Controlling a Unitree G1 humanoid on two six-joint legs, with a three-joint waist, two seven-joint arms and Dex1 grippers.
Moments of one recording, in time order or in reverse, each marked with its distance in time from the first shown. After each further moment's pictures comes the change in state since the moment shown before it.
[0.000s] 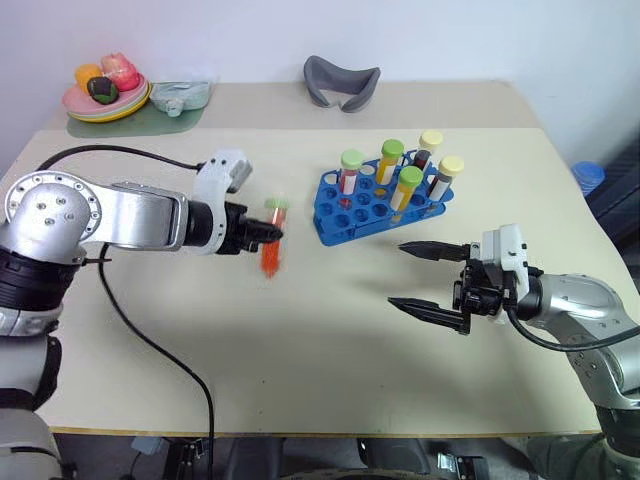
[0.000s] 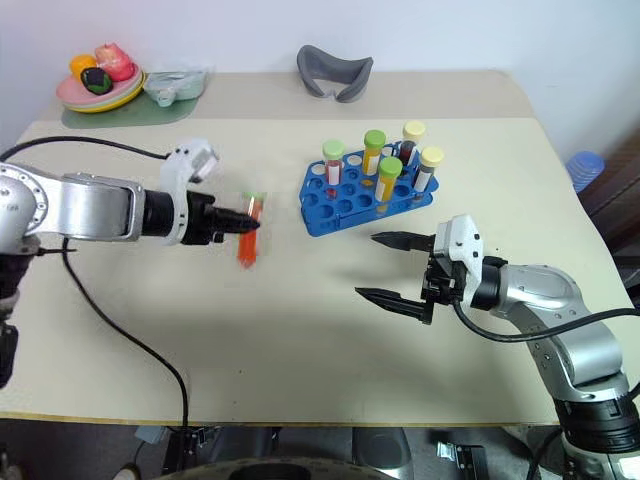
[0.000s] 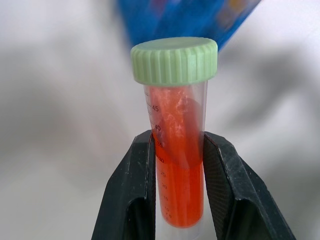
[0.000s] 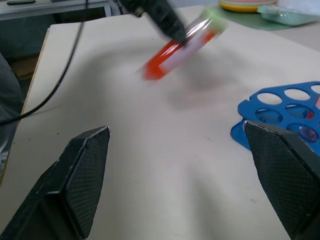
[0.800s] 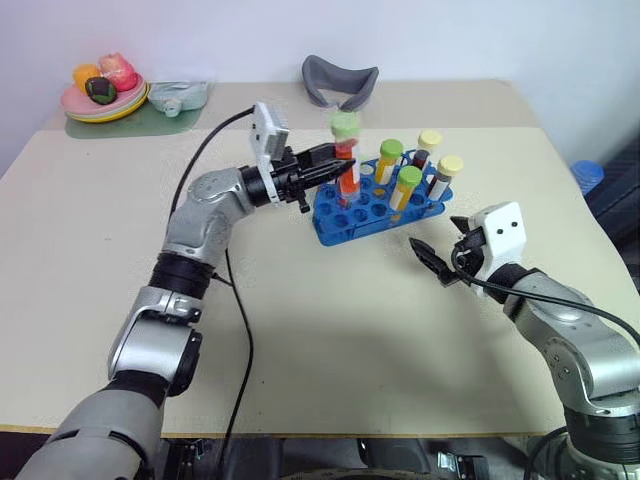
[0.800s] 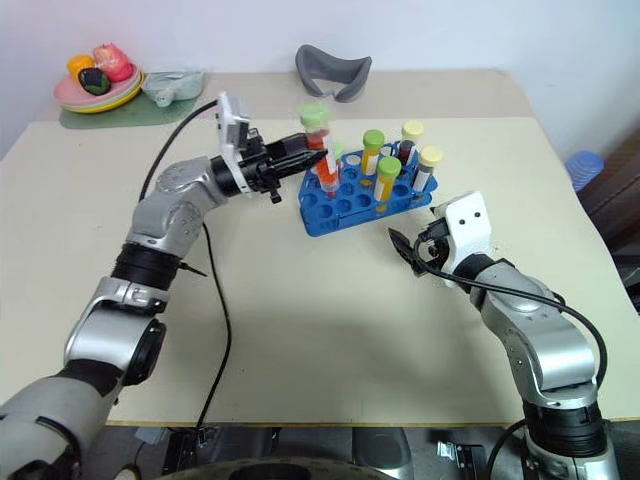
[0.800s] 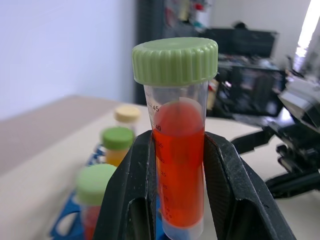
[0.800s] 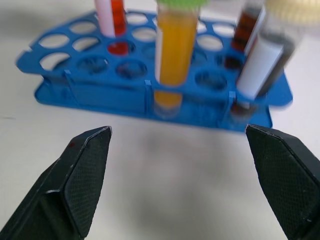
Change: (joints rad) left arm -0.151 -0.584 -0.003 0.712 1.164 -1.002 -1.202; right arm 0.002 0.187 -0.023 -0.151 -0.188 0.407 -0.737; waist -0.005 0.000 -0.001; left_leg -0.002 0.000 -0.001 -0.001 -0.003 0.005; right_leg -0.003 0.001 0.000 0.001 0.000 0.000
